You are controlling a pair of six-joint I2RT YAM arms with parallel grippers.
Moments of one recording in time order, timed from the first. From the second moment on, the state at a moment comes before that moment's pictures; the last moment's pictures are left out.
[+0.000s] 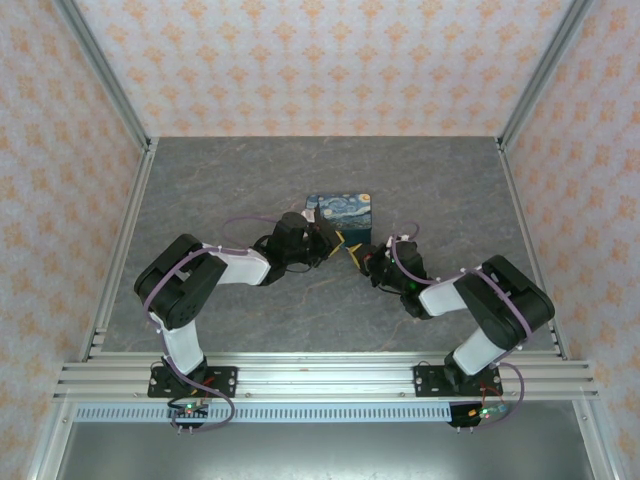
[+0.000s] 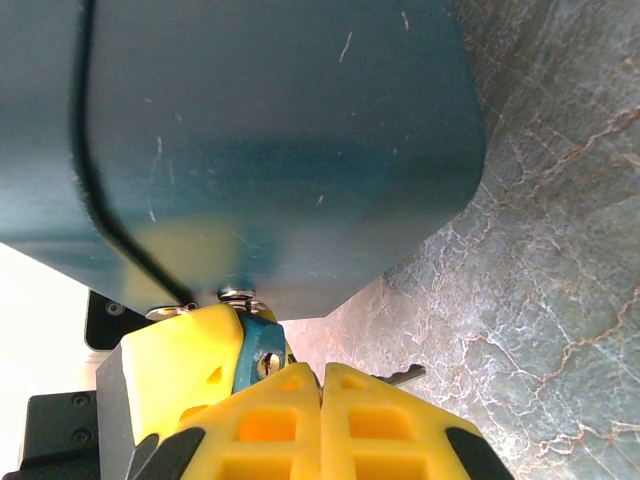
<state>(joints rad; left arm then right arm) -0.61 1.81 0.81 0.52 0.32 -1.34 0.55 1.58 0.35 0.86 -0.22 1.50</state>
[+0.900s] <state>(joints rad) -0.61 1.82 0.81 0.54 0.32 -1.36 0.55 1.57 0.35 0.84 -0.22 1.49</state>
